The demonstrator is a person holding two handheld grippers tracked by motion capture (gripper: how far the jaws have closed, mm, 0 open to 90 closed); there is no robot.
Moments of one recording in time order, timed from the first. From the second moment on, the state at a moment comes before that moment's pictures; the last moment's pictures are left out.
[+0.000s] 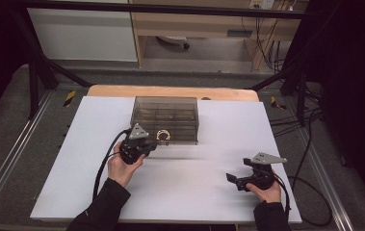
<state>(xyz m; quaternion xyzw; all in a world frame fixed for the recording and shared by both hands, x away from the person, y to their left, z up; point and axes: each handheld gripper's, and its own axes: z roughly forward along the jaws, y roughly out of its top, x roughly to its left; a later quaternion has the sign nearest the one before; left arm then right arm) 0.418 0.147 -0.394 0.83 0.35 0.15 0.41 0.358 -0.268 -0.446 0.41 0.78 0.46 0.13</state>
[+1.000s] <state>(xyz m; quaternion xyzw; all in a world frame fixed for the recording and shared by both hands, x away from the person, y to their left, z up) 0.432 0.145 -0.394 0.82 0.36 0.18 0.41 0.358 -0.268 -0.446 0.41 0.78 0.46 0.13</state>
